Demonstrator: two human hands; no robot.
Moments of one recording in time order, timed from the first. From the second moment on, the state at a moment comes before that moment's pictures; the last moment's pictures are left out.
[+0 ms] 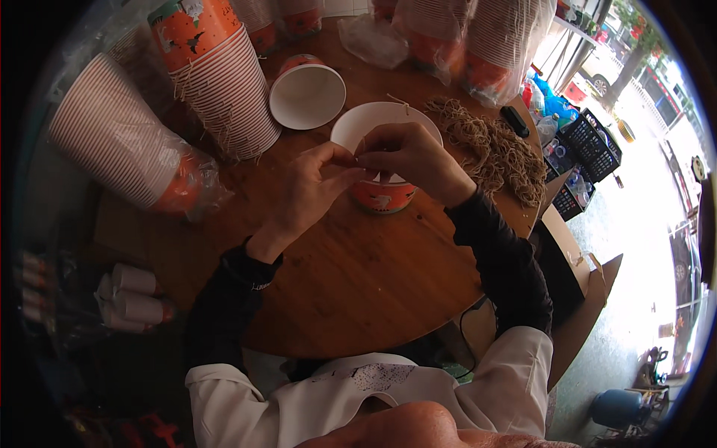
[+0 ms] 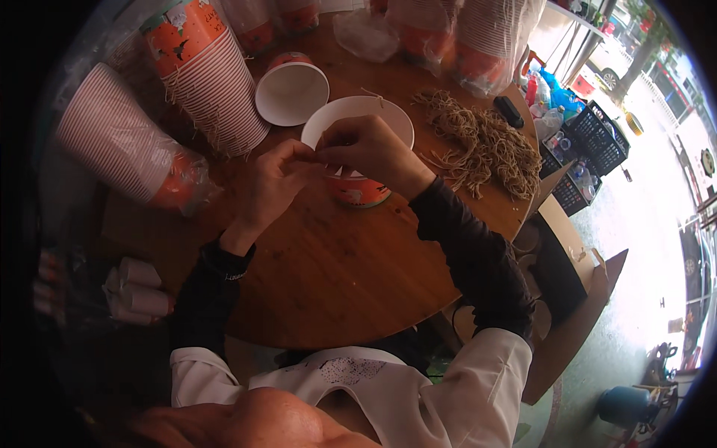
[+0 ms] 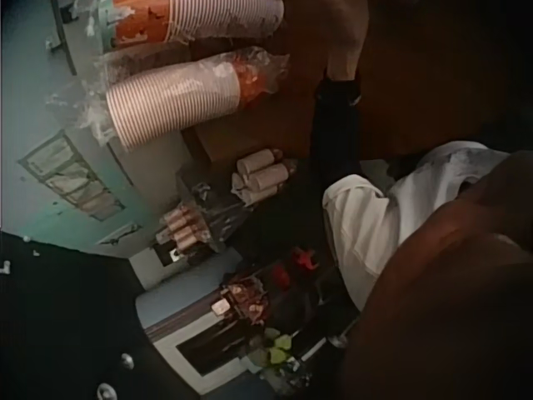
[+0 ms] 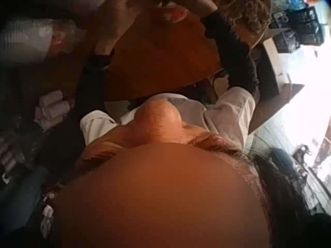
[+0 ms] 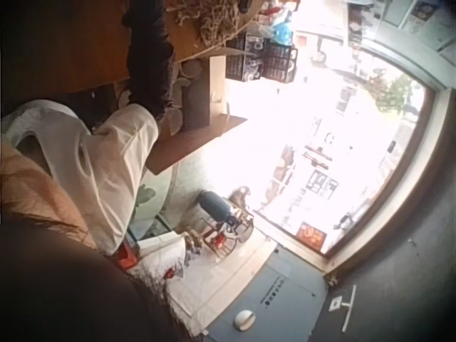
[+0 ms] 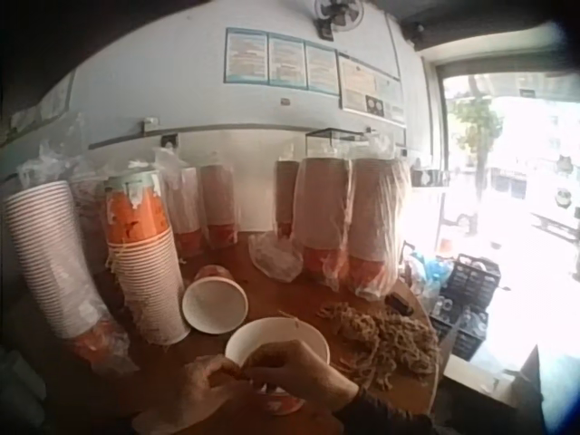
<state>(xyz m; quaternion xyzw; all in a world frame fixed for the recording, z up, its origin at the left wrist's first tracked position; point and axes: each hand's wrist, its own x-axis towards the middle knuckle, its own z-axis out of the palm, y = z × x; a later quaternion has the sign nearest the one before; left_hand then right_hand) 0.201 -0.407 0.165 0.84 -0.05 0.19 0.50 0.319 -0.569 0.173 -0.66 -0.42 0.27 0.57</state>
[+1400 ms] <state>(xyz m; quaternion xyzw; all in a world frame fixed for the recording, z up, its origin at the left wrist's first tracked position) 0.204 -0.410 0.159 0.74 -0.01 0.08 0.67 0.290 -0.595 0.183 -0.73 -0.48 -0.09 0.48</state>
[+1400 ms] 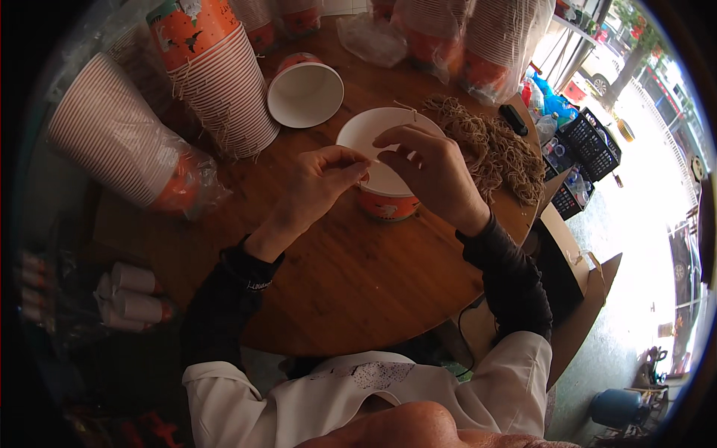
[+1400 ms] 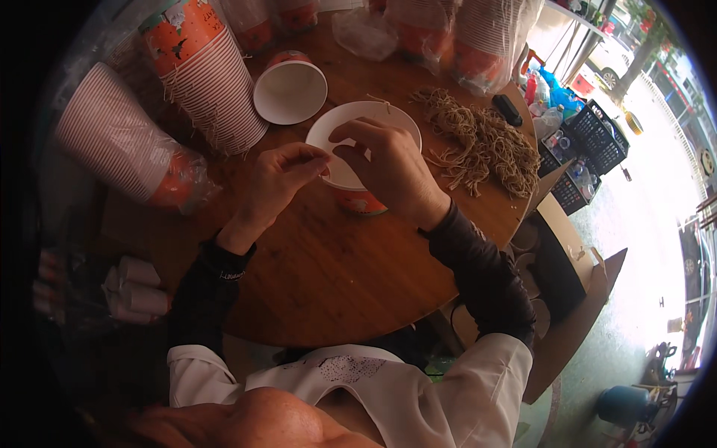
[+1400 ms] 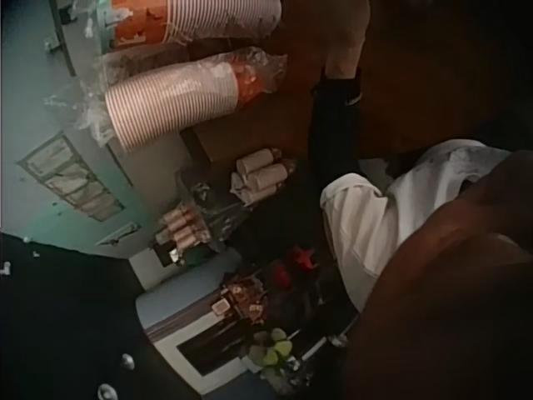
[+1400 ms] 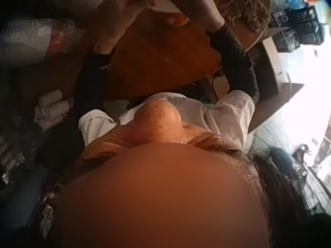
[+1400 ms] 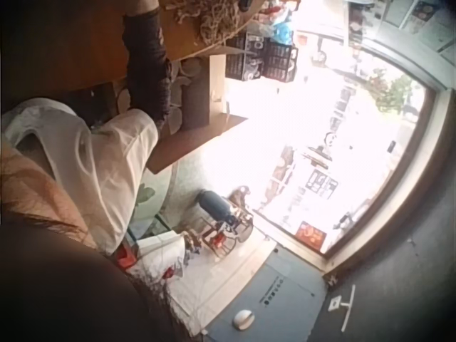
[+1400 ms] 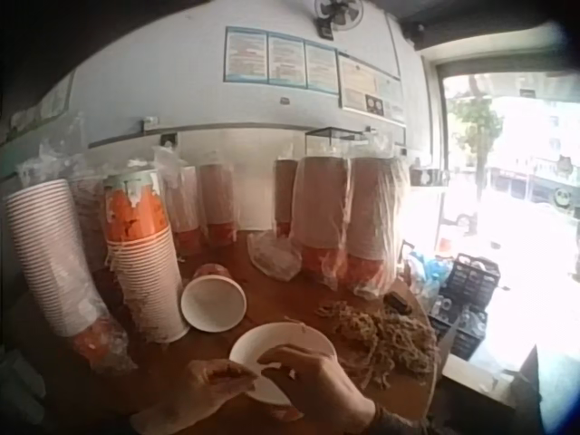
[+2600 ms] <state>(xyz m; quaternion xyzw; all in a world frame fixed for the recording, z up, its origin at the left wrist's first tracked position) 0.210 -0.411 0.141 0.73 -0.04 0.16 0.67 0.278 -0.585 0.164 -0.80 -0.42 0.00 0.43</state>
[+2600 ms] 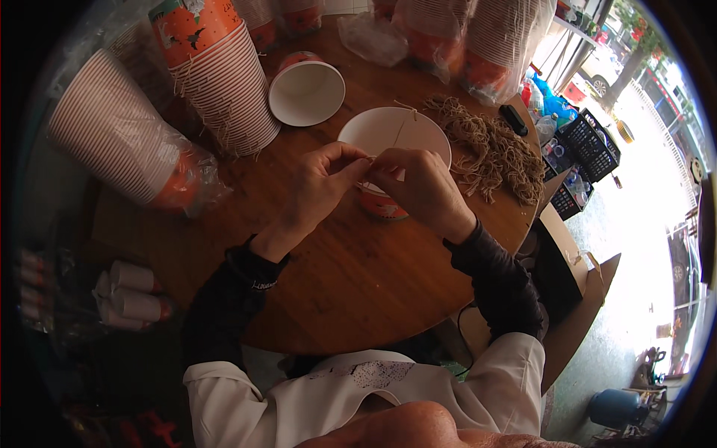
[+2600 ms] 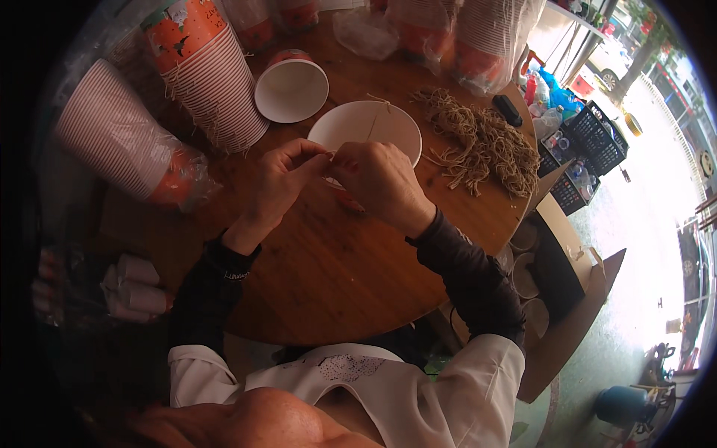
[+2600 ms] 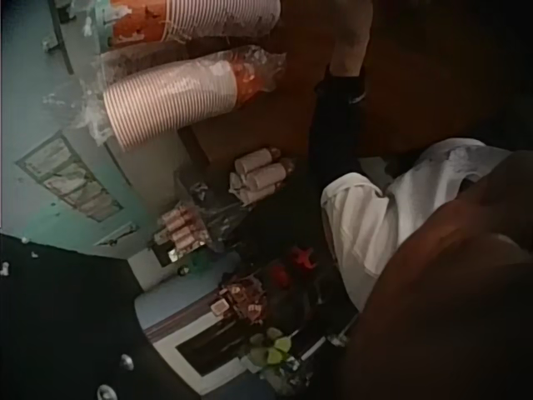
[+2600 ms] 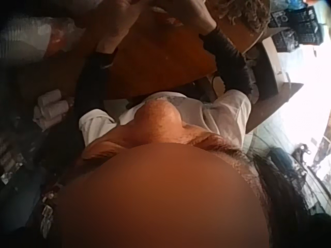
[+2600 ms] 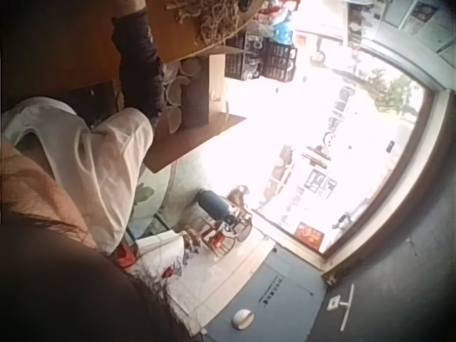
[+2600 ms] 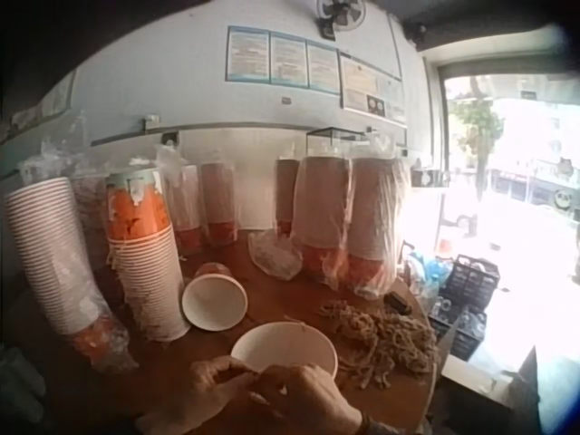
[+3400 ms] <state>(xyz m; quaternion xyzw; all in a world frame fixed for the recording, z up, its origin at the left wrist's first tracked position) 0.205 -0.408 0.154 0.72 -0.02 0.08 0.68 0.268 -0.588 0.150 -0.73 -0.40 -0.06 0.56</state>
